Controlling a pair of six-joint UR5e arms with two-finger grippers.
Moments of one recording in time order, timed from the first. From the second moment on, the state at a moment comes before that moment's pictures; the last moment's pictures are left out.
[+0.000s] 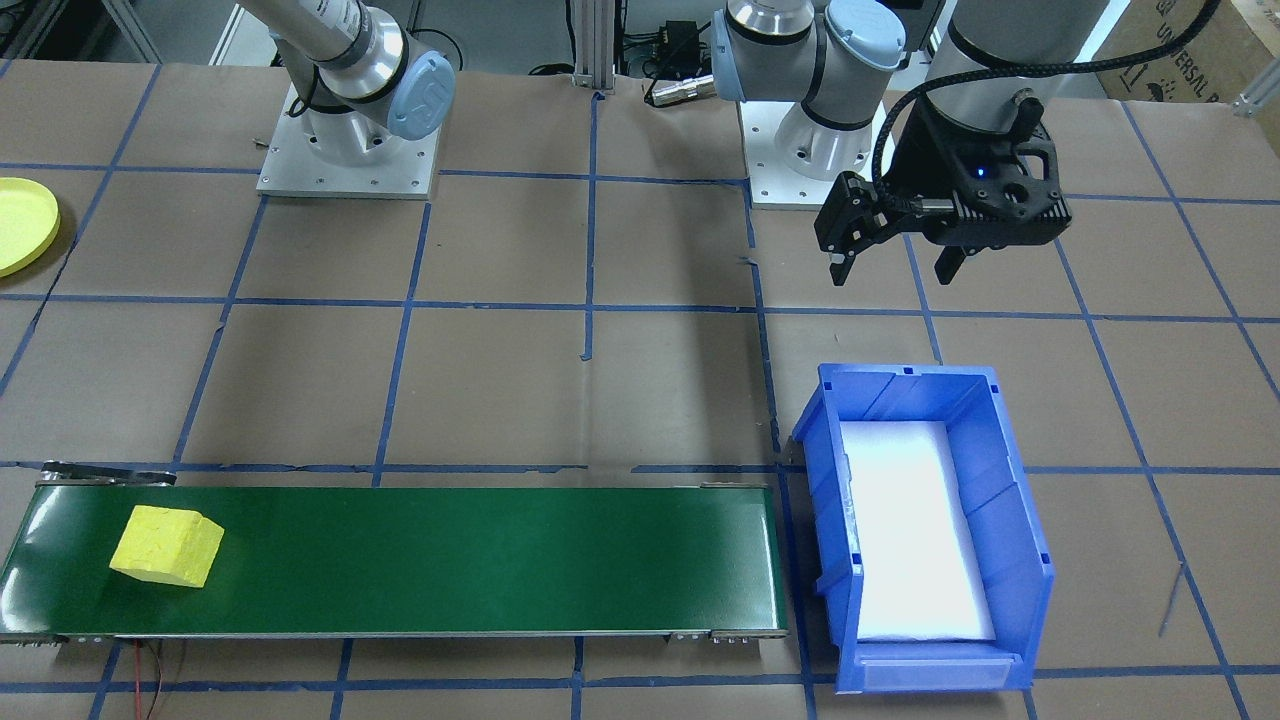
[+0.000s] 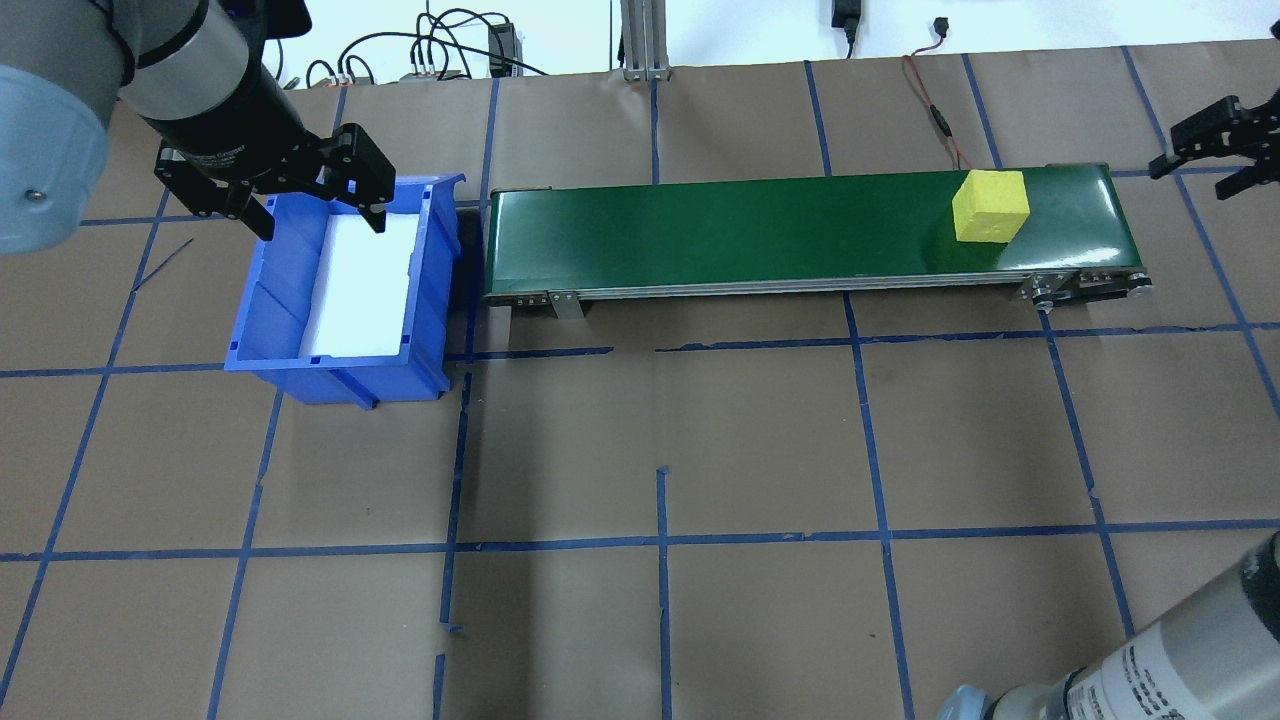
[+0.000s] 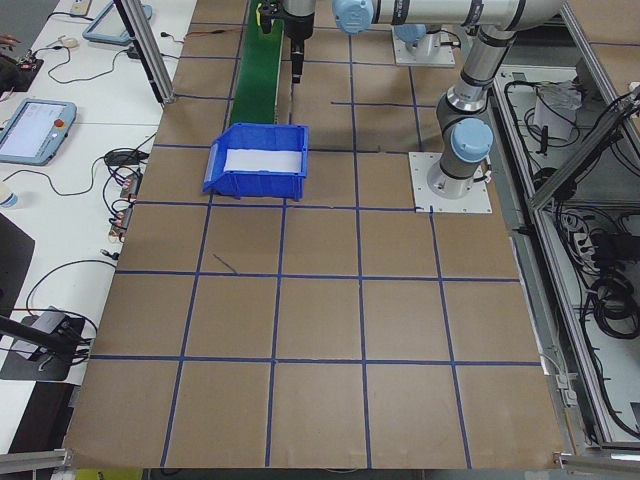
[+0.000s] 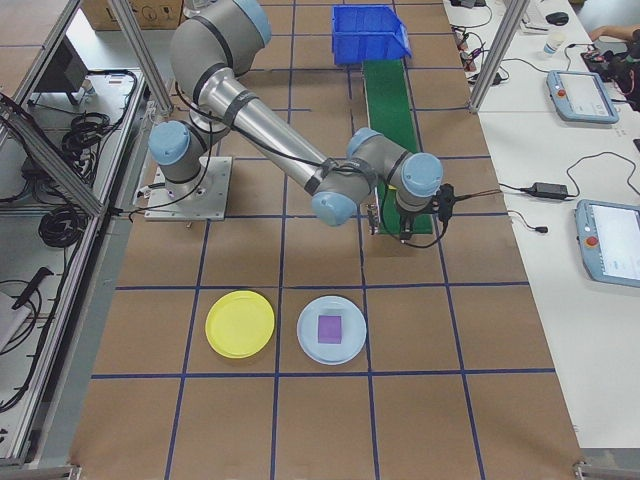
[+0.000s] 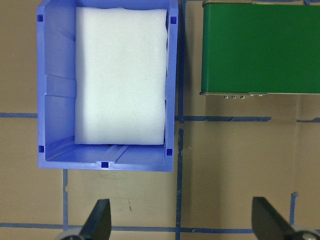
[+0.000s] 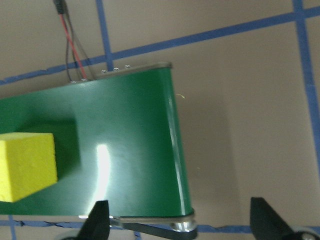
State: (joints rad) left arm -1.55 -1.56 -1.58 -1.49 1.58 -0.02; right arm 0.97 -1.07 1.38 -1.81 -1.23 -0.48
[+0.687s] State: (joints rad) left arm -1.56 -1.55 -1.60 -1.49 1.58 -0.02; right arm 1.13 -1.02 1.44 -1.89 -1.16 -0.34
